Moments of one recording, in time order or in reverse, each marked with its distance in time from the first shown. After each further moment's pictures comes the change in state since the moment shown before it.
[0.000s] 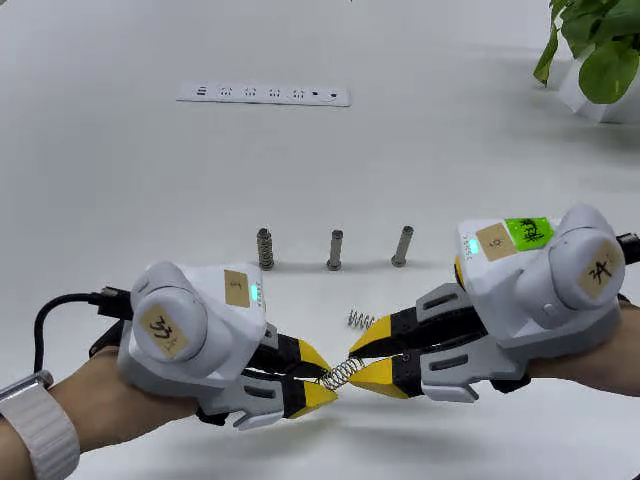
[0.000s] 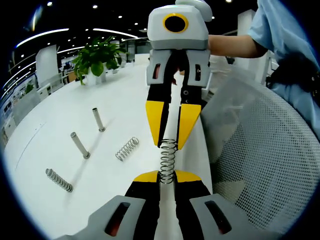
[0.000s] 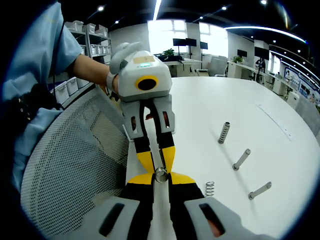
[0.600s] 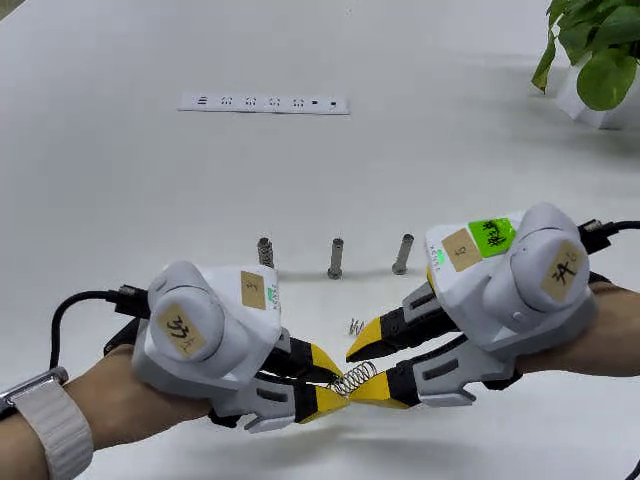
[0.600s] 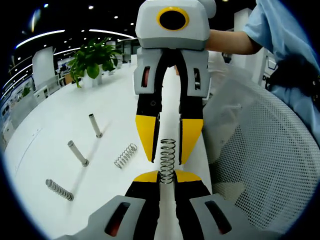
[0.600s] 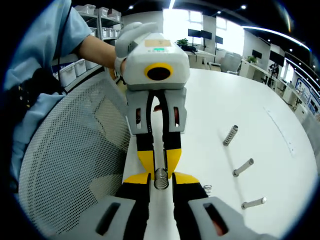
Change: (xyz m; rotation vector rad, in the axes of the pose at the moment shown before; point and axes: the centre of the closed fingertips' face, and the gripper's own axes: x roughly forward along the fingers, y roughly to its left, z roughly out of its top) left arm 0.004 0.000 0.009 0.020 -0.002 -0.024; right arm 0.009 0.002 -0.001 -0.131 0.132 0.056
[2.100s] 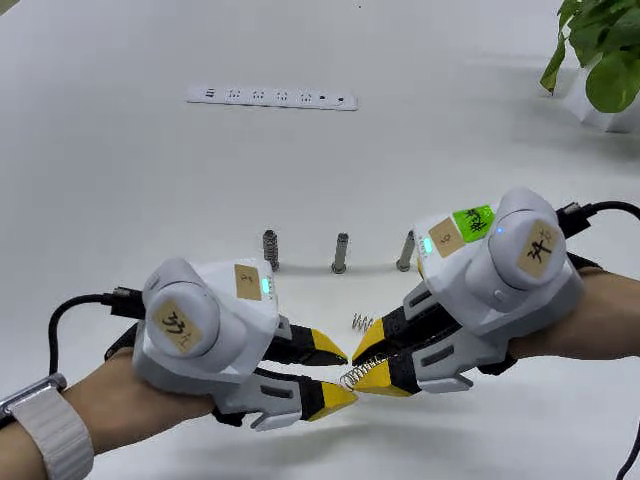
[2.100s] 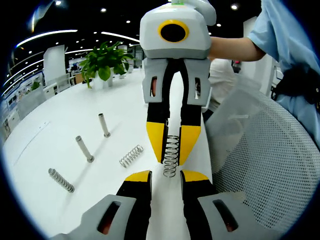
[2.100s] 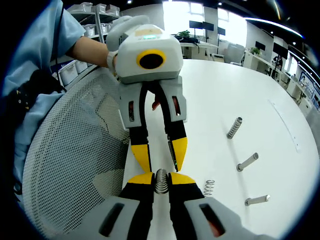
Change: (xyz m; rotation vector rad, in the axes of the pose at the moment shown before) left arm -0.009 0.008 -0.001 -0.088 -0.076 0.094; right arm 0.001 -0.001 -0.009 0.038 0.057 0.038
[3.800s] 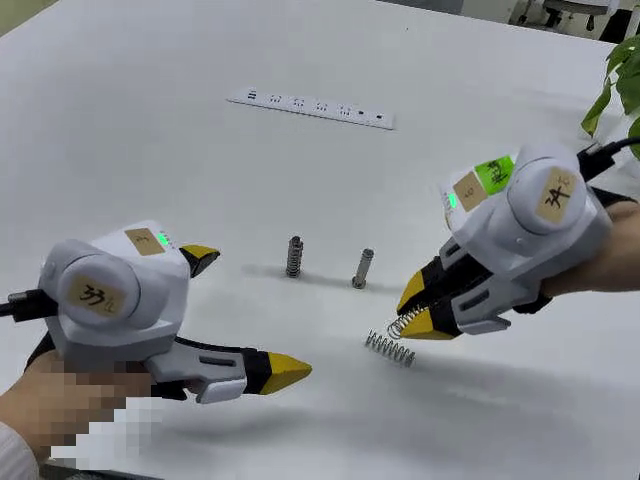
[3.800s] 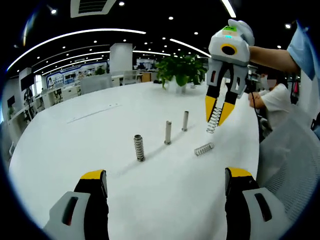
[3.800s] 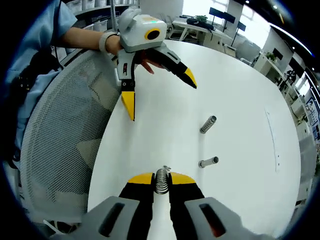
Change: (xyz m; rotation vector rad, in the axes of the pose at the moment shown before) left arm -0.076 0.087 -0.025 -0.260 -0.121 0.504; right arm -0.038 -0.070 0.003 -0.203 0.241 -0.032
